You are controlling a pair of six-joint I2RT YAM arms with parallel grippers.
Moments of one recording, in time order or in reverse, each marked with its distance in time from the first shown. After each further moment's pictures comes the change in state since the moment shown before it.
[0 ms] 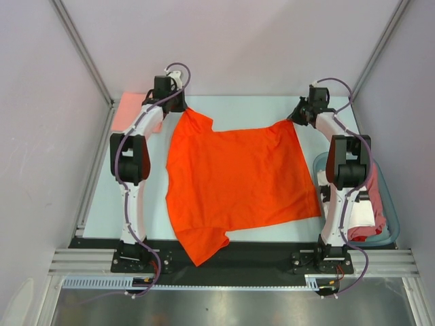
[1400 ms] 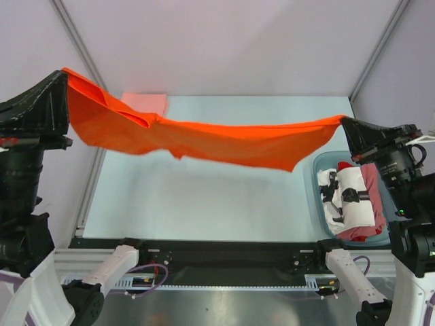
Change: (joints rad) left arm -0.038 -1.417 -0.085 0.005 0.000 -0.114; right arm 0.089 -1.431 -0.115 -0.365 -0.024 0.033
